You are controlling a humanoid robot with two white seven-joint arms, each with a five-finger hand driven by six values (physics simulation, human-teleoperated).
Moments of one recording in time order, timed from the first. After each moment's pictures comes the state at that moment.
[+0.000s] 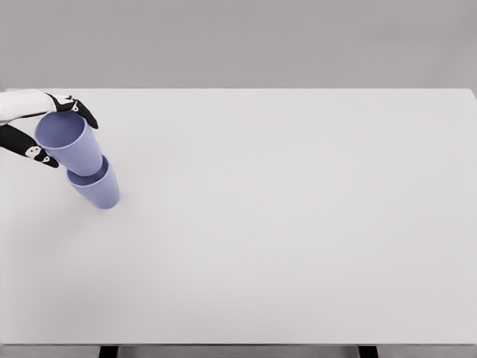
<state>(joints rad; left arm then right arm) -0.92 1.14 -0.97 -1.36 0.33 -0.61 -0.61 -0.02 0.00 -0.08 0.16 0.08 -0.20 0.25</state>
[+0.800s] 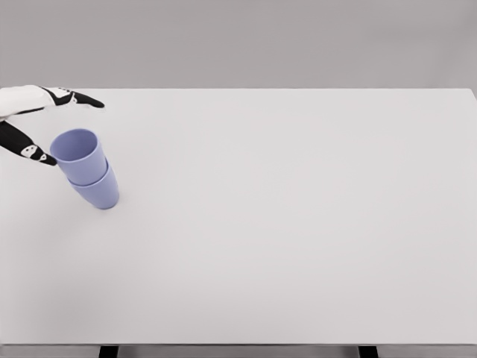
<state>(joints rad) -0.92 1.14 -0.95 -1.36 0.36 -0.61 -0.61 -0.02 0.00 -0.08 0.16 0.08 -0.20 0.25</state>
